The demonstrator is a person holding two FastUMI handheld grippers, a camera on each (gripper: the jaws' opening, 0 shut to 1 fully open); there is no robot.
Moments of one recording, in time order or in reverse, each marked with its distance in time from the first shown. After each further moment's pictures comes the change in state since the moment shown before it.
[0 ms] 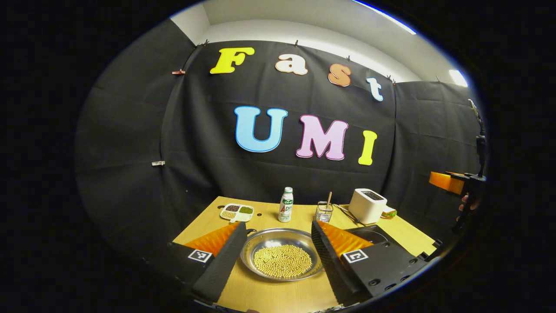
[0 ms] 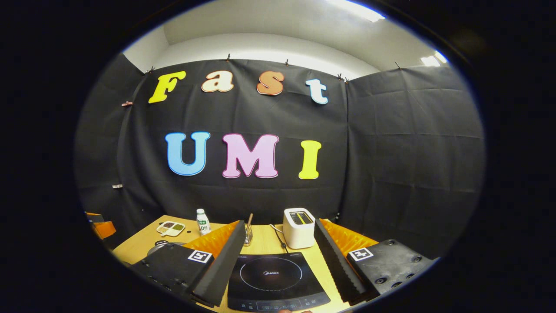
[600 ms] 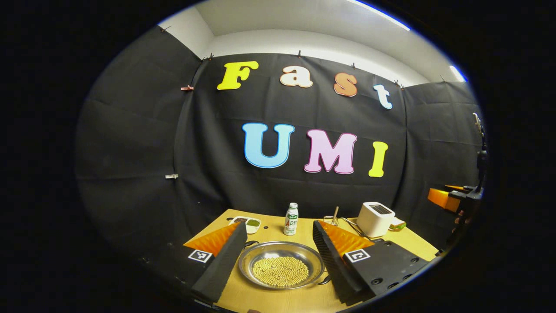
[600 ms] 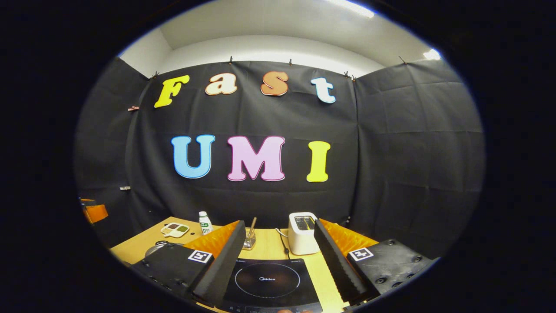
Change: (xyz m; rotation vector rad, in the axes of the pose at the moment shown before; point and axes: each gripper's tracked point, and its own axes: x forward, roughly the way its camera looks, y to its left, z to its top) left arm -0.007 -0.038 0.041 0.016 -0.089 0.088; right arm 0.033 -0.030 0.006 0.014 -0.034 0.074
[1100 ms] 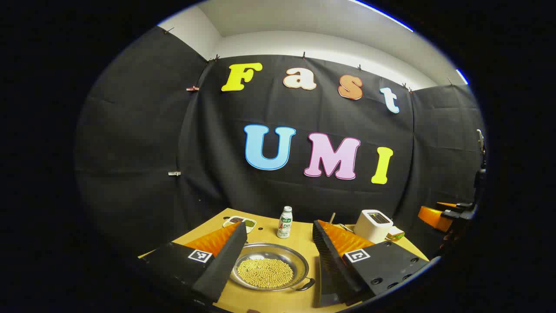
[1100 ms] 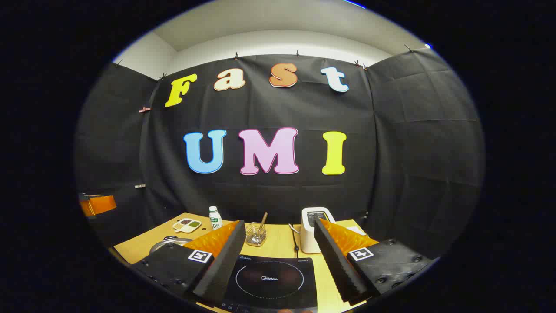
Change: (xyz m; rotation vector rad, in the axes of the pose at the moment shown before) left arm 0.005 -0.045 0.015 -0.026 -0.020 0.104; right arm 0.031 -0.014 -0.021 0.047 0.049 0.143
